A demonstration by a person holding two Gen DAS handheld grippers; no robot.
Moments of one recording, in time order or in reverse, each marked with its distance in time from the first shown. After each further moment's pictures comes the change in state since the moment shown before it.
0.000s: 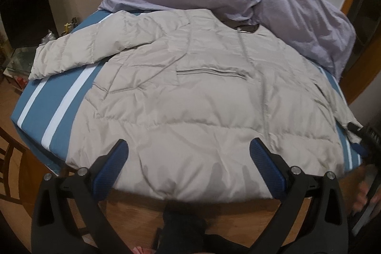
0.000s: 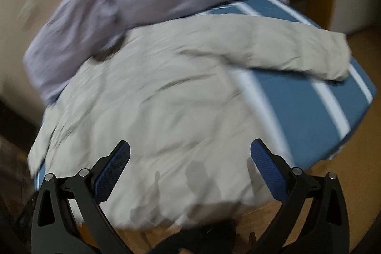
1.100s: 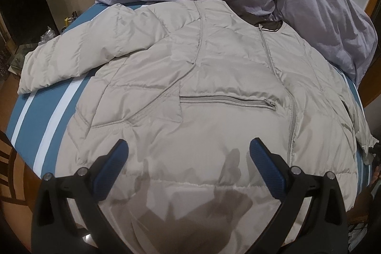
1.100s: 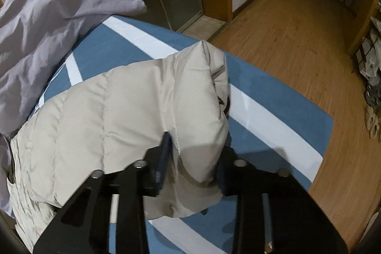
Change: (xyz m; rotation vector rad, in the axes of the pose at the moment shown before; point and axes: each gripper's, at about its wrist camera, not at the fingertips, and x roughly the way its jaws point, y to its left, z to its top) left arm 0.067 -0.002 0.058 -0.026 0.090 0.048; right arm 0.071 -0.206 0.111 0.378 -0.007 -0.335
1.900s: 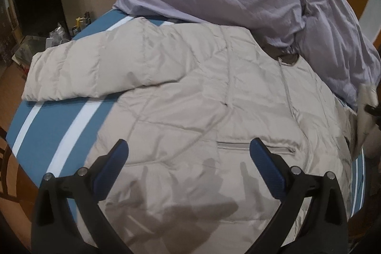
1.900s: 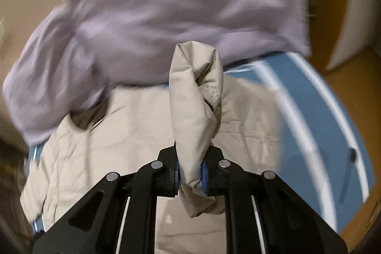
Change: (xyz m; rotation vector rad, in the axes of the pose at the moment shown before) left arm -0.003 0.053 0.037 -0.113 -0.084 -0.005; right arm -0.090 0.301 -0.080 -0.568 -0.033 0.349
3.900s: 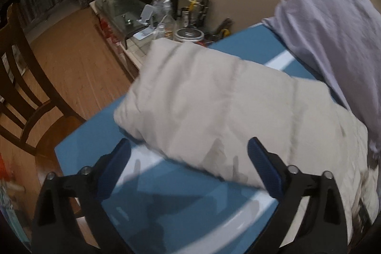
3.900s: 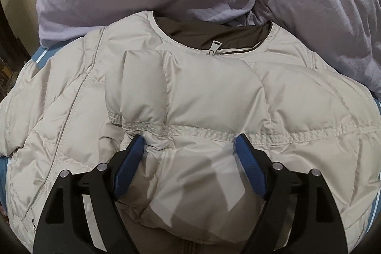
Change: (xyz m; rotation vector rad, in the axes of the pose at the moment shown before) left arm 0.039 0.251 0.074 -0.464 -0.011 0.355; right arm 0.114 0.198 -0.089 -0.413 0.101 0.047
